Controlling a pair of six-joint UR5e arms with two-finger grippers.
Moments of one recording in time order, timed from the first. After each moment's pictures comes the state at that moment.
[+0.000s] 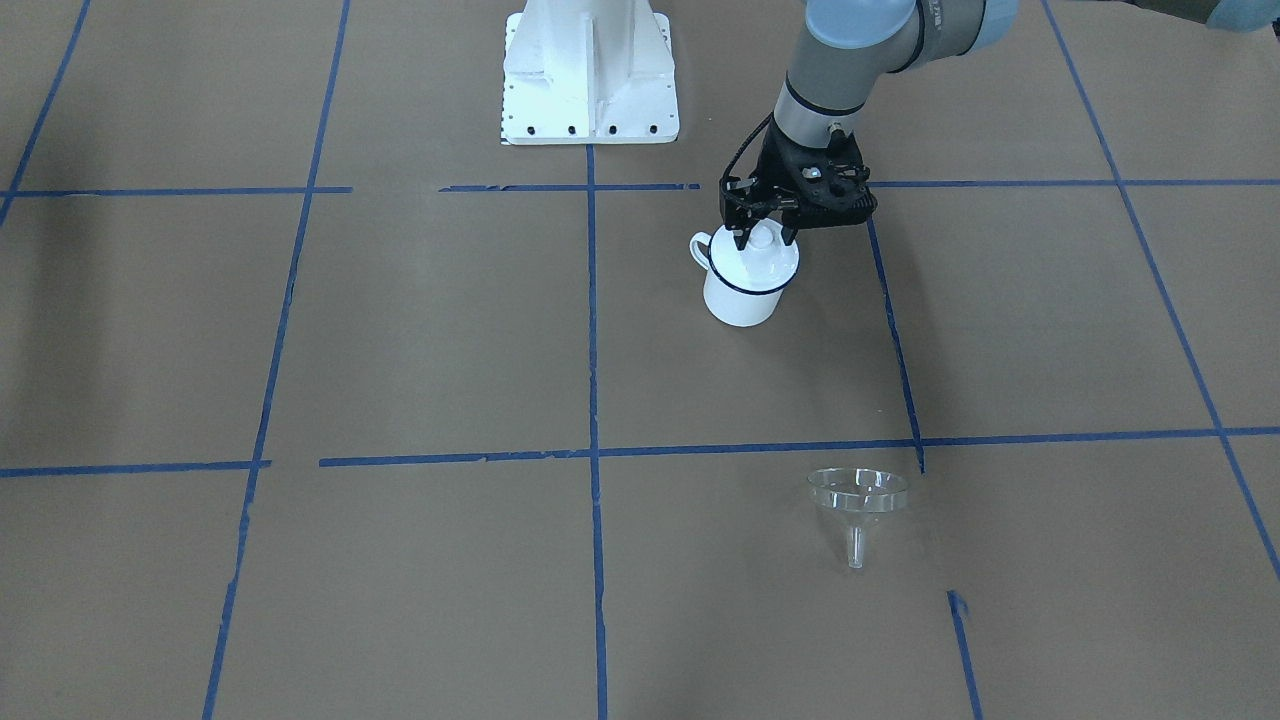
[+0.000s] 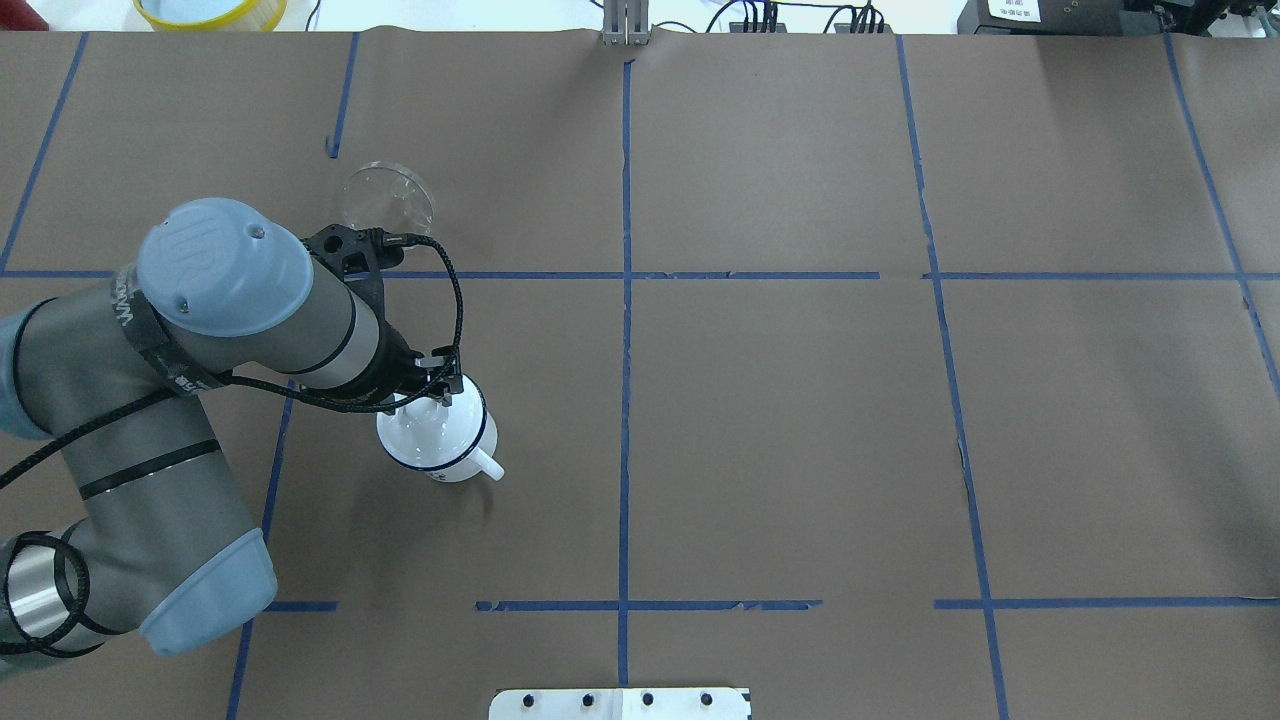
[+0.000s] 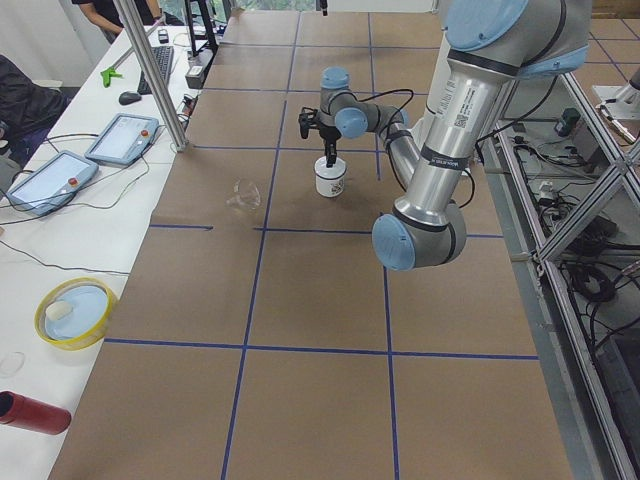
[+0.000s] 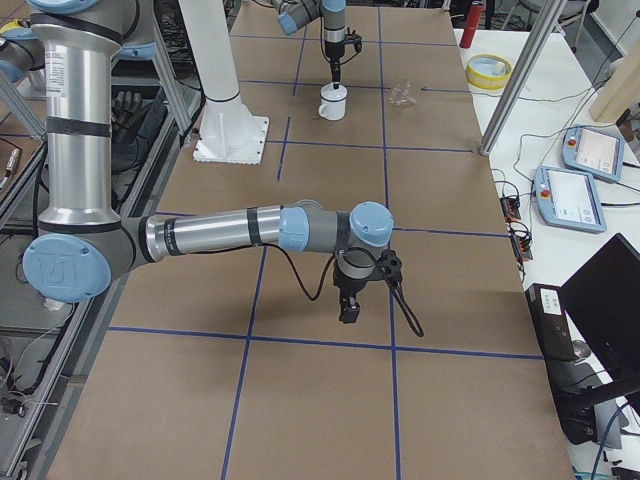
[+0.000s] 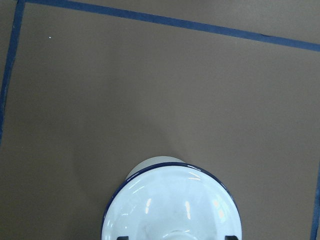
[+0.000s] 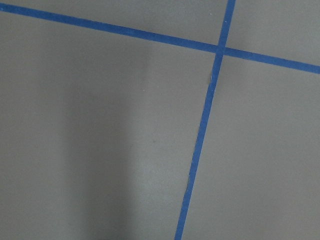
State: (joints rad) left arm -0.58 -2.00 -2.00 -1.53 -1.93 -1.32; right arm 1.45 -1.63 1.79 -1.79 2.31 -0.13
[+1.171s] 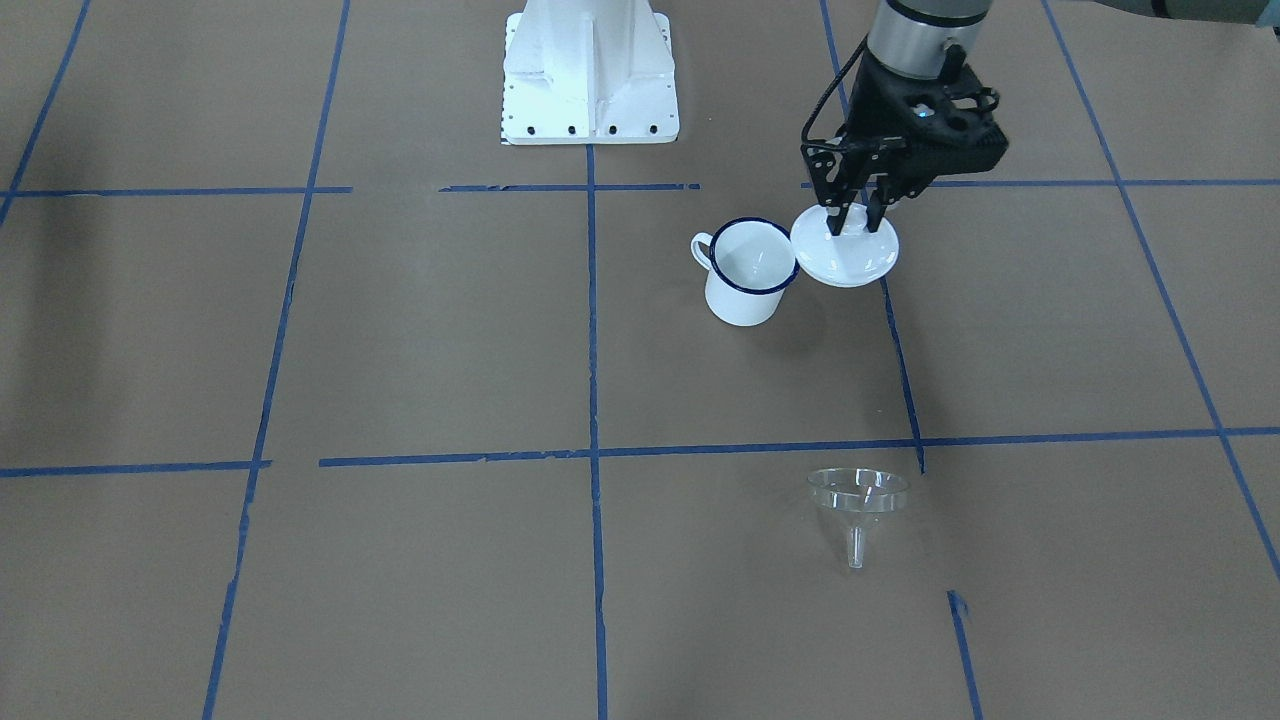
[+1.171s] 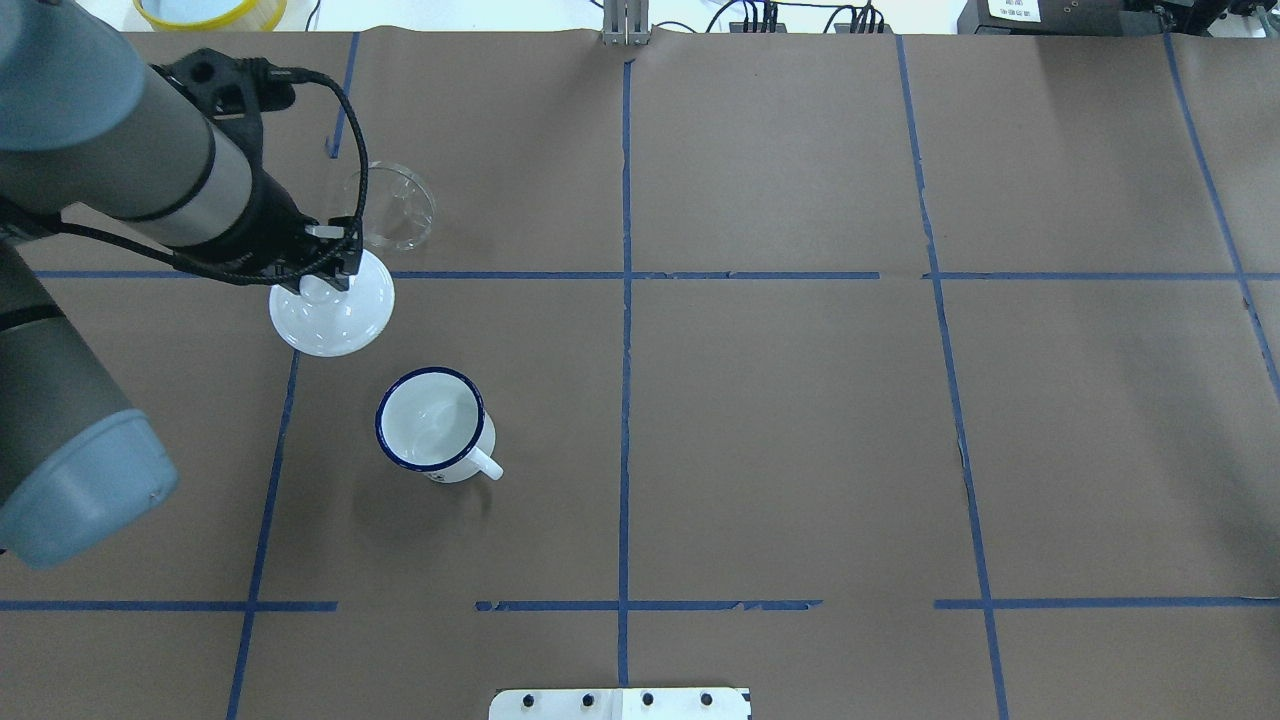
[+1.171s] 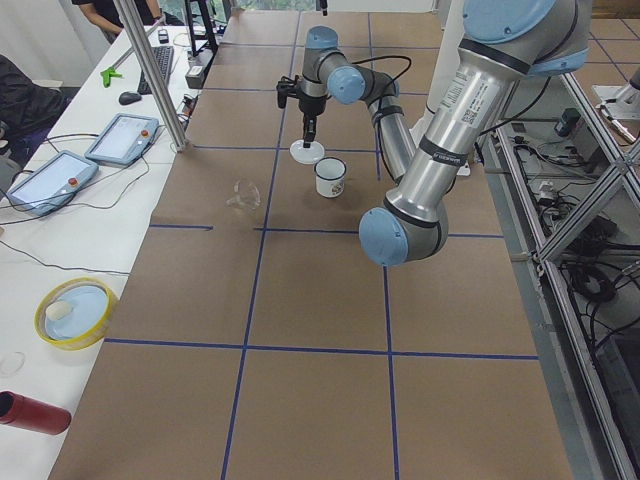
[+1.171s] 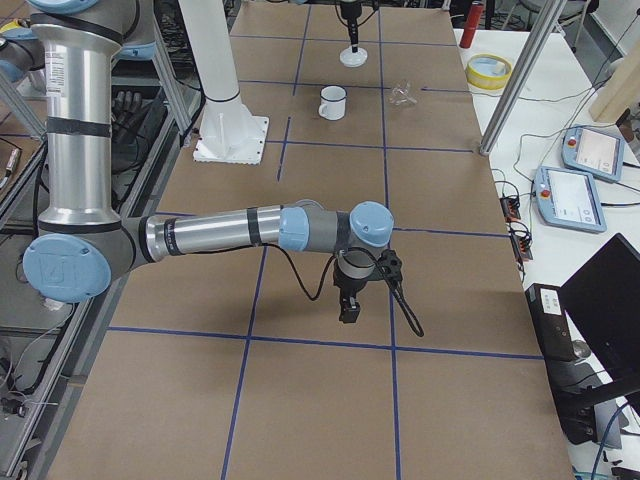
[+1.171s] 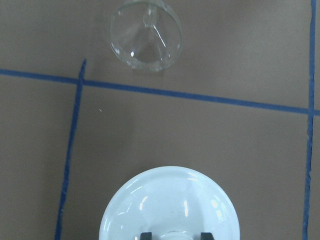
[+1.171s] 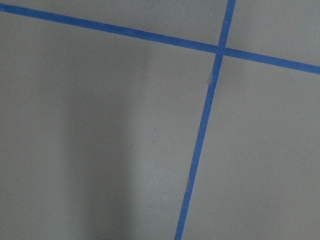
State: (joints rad) left arm -0.82 -2.06 -2.16 -1.21 -1.95 -1.04; right arm 1.45 -1.63 1.79 -1.79 2.31 -0.13
